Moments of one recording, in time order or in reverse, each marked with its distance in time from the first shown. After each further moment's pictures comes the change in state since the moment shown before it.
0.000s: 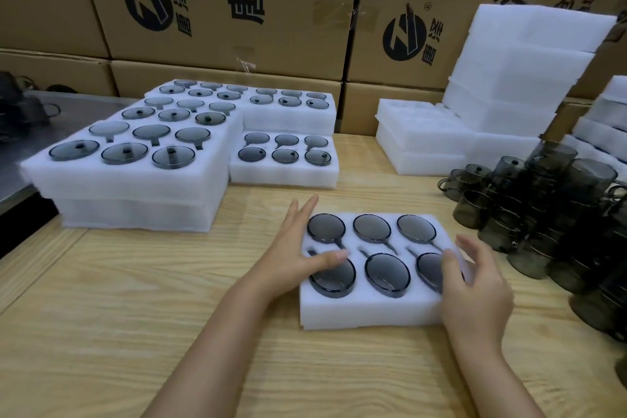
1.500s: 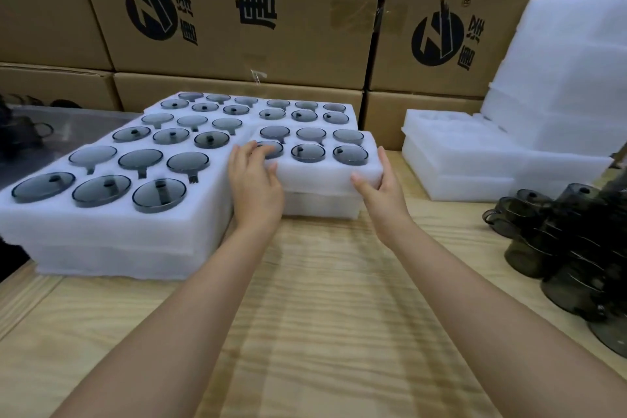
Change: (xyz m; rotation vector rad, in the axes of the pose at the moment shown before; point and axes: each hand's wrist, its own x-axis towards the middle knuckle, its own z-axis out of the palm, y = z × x) left_hand 0.140 -0.018 -0.078 0.357 0.889 0.074; right_hand 0.112 -0.074 0.201 0.698 -0.687 -0.002
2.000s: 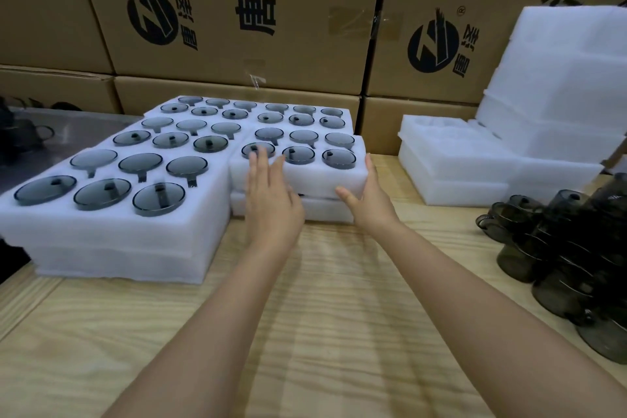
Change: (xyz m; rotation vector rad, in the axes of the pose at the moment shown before) left_hand -0.029 0.024 -0.001 0.177 -0.154 0.026; right_hand 0.005 -0.002 0.002 -0.536 -0.083 0.003
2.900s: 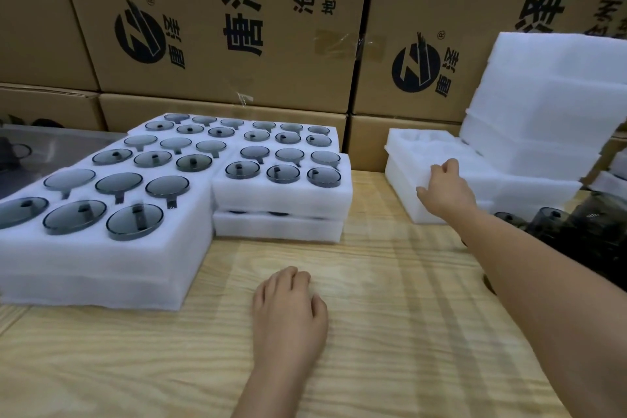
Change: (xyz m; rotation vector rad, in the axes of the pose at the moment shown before) left_hand -0.106 0.008 0.016 0.277 -0.332 -0.013; right_hand 0.057 0.040 -0.132 -0.888 0.194 0.180
